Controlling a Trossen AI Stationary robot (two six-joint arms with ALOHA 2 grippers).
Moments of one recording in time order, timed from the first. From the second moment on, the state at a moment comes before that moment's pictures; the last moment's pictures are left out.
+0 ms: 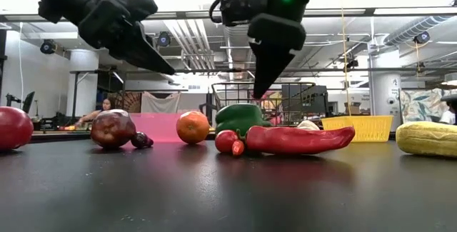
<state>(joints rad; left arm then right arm) -0.07 1.17 0.54 0.05 -0.17 0.00 0.20 1.97 1.57 -0.91 0.39 0.26</state>
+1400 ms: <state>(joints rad) -0.07 1.19 0.54 0.07 -0.16 0.04 0.13 1.95 1.48 -0.71 0.31 0.28</state>
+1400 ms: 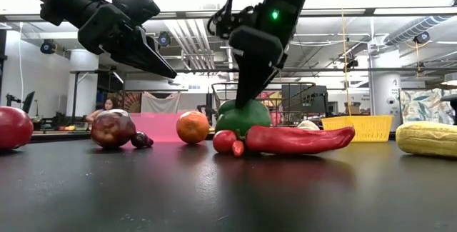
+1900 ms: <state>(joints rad) -0.07 1.19 0.54 0.07 -0.13 0.04 0.11 1.93 1.50 -0.74 0.19 0.09</state>
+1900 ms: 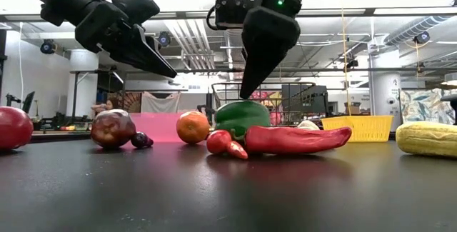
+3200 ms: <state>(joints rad) -0.07 1.19 0.54 0.07 -0.12 0.05 0.08 1.98 1.48 -0.71 0.13 0.11</state>
